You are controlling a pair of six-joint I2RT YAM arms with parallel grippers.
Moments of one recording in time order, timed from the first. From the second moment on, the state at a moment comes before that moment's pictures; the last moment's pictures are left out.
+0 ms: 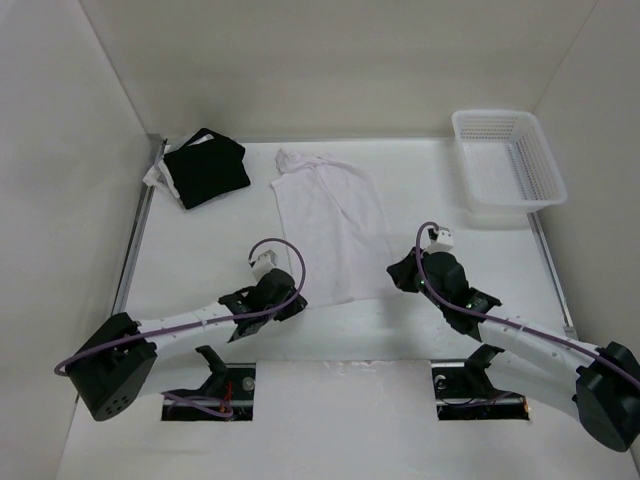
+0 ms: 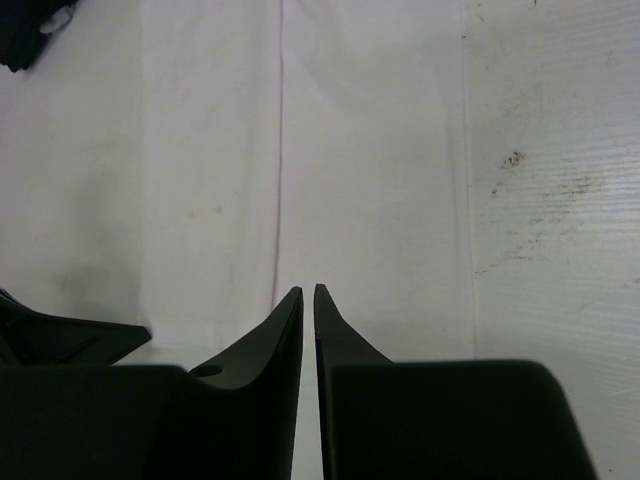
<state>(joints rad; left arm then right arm) -0.83 1.13 0.35 -0.05 -0.23 -1.14 0.66 0.95 0.36 0.14 0.19 0.74</state>
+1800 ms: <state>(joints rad) -0.59 0.68 0.32 -0.30 -0.30 -0.90 0.76 0.98 0.45 -0.17 0.45 0.93</state>
